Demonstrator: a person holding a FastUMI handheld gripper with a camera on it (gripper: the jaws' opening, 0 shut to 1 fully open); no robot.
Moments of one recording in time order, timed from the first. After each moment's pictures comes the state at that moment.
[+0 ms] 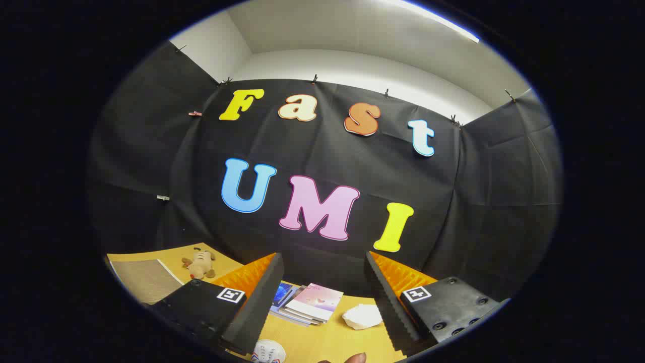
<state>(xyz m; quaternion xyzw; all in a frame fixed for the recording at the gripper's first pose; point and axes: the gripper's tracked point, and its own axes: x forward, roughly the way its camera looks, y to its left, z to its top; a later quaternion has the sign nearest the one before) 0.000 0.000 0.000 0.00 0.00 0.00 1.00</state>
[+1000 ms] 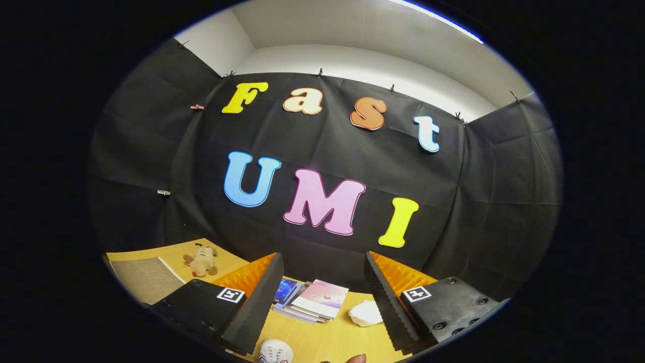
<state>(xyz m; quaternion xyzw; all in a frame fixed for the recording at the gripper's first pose) 0.010 0.029 -0.010 -0.01 0.02 0.00 1.00</state>
